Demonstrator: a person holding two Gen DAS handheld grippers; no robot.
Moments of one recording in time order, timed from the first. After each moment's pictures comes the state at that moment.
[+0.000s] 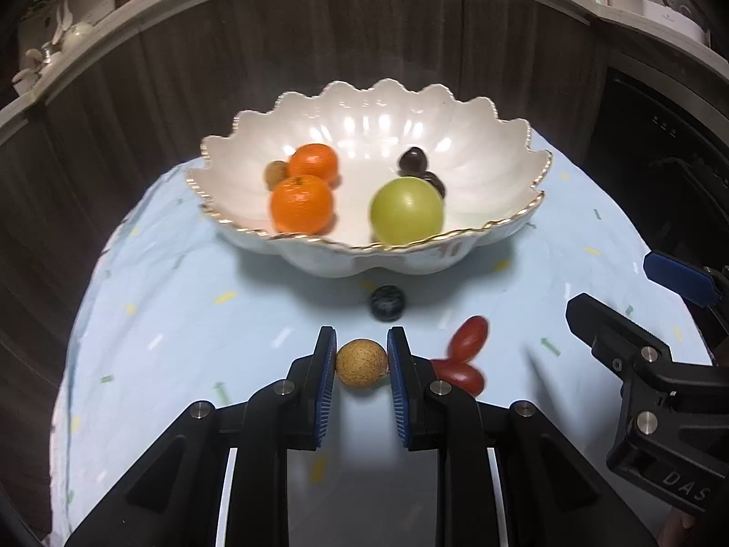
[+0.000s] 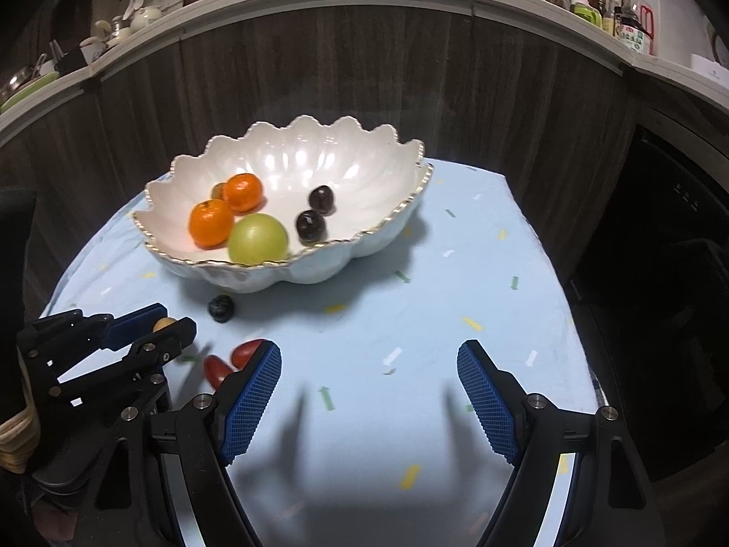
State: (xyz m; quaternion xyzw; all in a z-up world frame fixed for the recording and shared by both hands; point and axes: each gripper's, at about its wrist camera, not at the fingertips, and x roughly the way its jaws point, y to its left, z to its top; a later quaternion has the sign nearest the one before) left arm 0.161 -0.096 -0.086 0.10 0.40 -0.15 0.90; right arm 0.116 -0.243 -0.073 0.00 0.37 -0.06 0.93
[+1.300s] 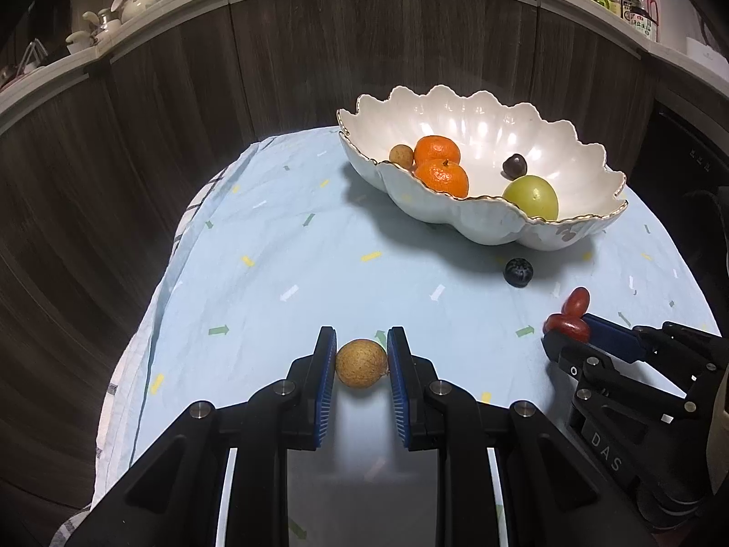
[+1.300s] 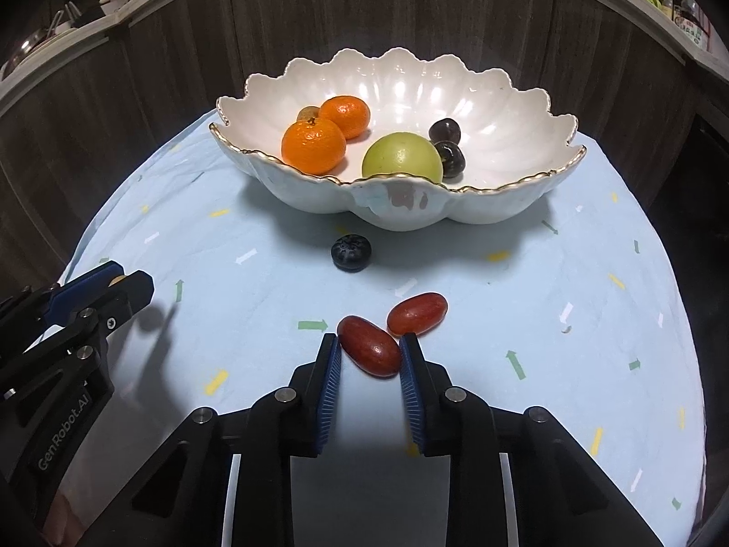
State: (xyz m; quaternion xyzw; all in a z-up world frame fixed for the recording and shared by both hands) left arm 0.154 -0.009 -0.084 0.07 0.40 -0.10 0.91; right arm 0.143 -0.160 -0.113 0.00 0.44 -0.01 0.90
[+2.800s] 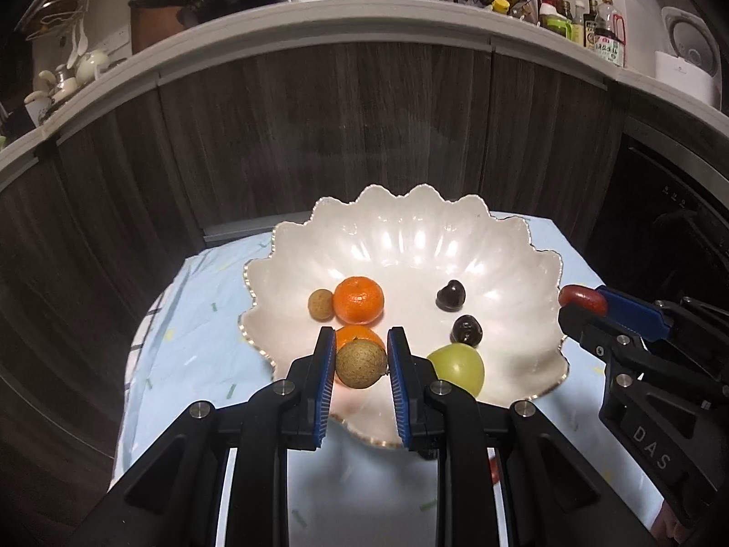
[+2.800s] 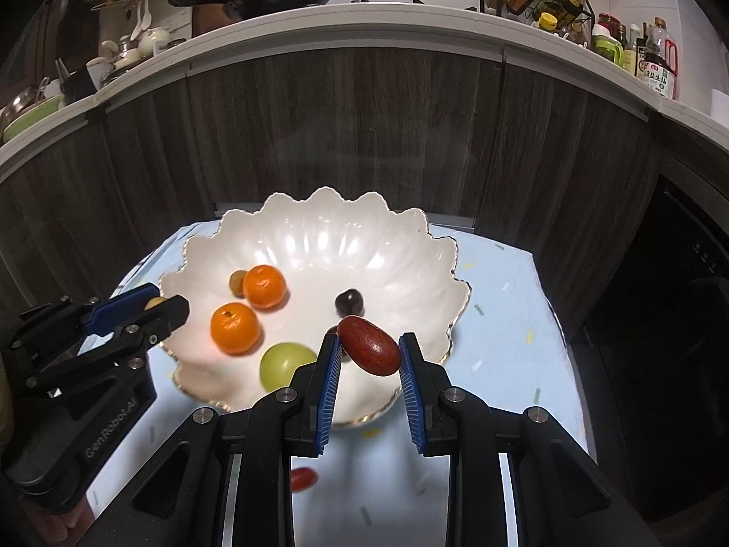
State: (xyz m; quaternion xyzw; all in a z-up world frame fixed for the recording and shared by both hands) left arm 0.225 -0.087 -0.016 0.08 0.34 -0.16 0.92; right arm 0.185 -0.229 -0.018 0.00 0.34 -0.05 0.94
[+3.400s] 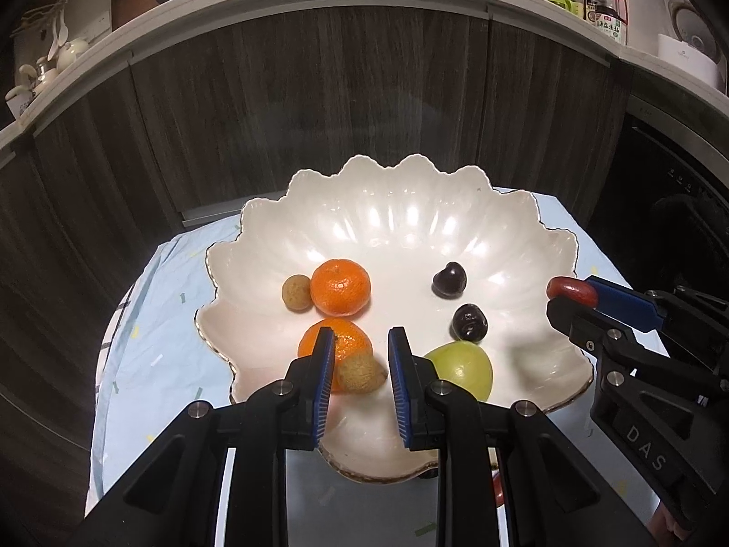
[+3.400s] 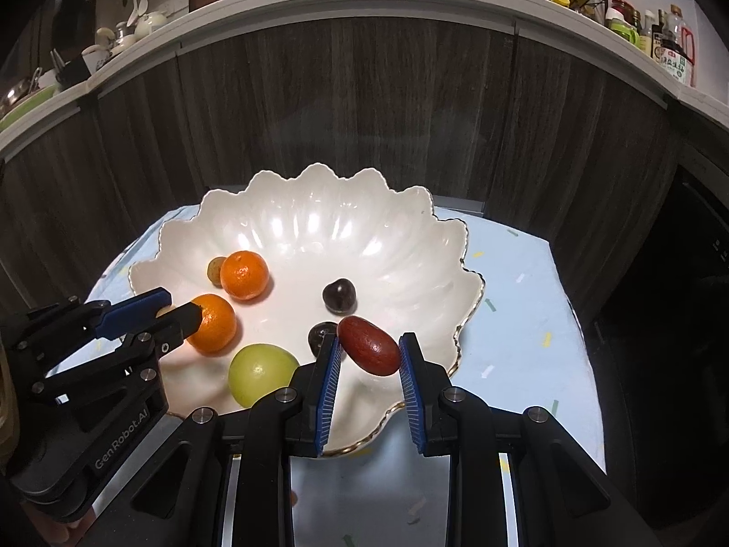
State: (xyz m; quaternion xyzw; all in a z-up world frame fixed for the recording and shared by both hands) left arm 0.248 -0.102 -0.042 0.09 0.37 -0.17 0.91; right arm 0.212 -0.240 -0.043 0.00 0.37 -0.04 0.93
